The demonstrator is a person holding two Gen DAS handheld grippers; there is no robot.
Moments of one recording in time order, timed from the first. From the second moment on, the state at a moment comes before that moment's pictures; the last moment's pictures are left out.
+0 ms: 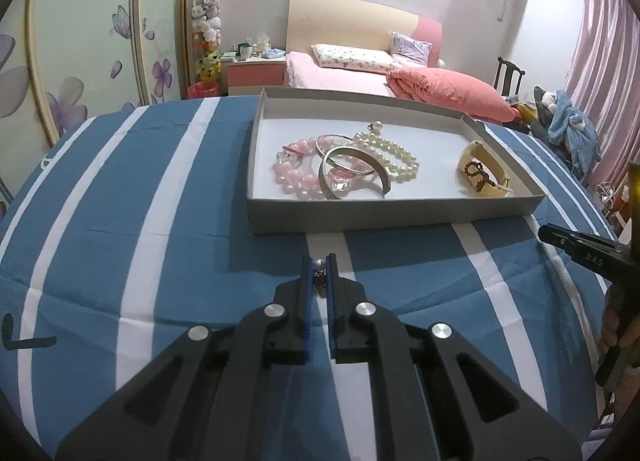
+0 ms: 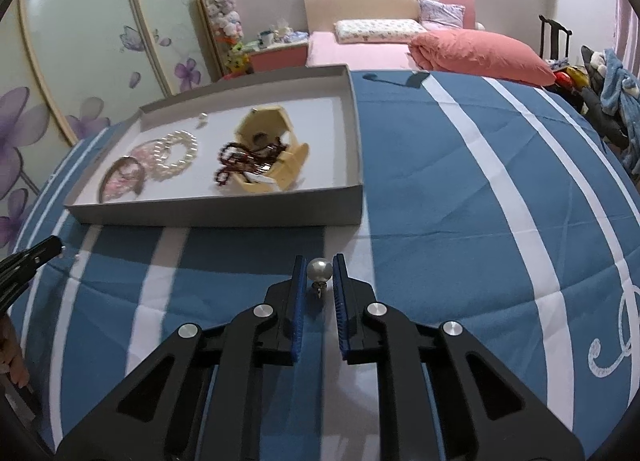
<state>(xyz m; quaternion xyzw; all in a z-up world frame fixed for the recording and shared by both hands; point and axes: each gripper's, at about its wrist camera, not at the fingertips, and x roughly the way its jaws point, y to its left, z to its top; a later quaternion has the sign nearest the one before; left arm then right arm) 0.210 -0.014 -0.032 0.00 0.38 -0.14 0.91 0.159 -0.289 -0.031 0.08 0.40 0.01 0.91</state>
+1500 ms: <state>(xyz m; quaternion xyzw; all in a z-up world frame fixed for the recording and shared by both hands) 0.141 -0.025 0.069 0.00 0.19 -0.11 0.98 0.093 -0.216 0.069 0.03 0.09 0.04 0.99</state>
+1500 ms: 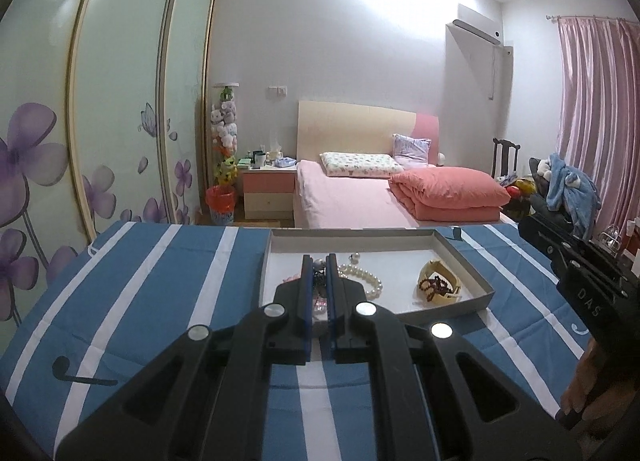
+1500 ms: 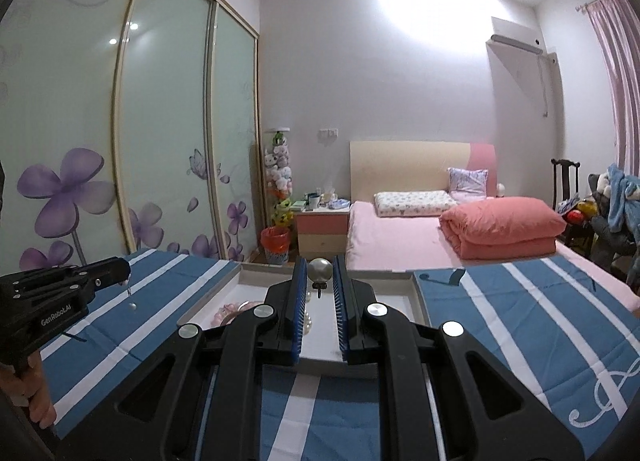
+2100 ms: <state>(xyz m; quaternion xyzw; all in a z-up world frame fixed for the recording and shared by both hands) 0.170 -0.042 0.072 0.00 0.18 -0.11 0.98 0.115 -0.218 0.075 0.03 0.08 0.03 1.00</state>
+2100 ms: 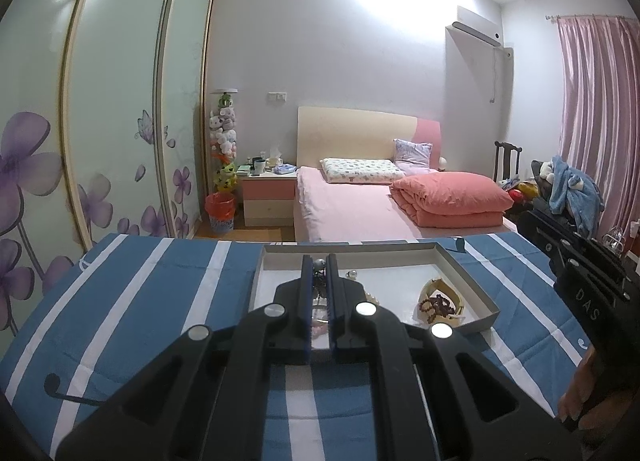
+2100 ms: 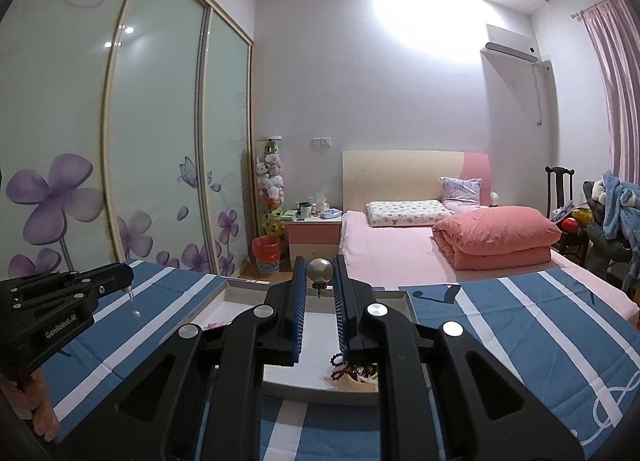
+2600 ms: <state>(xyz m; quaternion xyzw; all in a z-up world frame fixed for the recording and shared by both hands) 0.255 -0.057 0.043 -0.02 0.21 -0.11 0.97 0.184 -0.226 0.040 0.05 0.15 0.03 0.99</state>
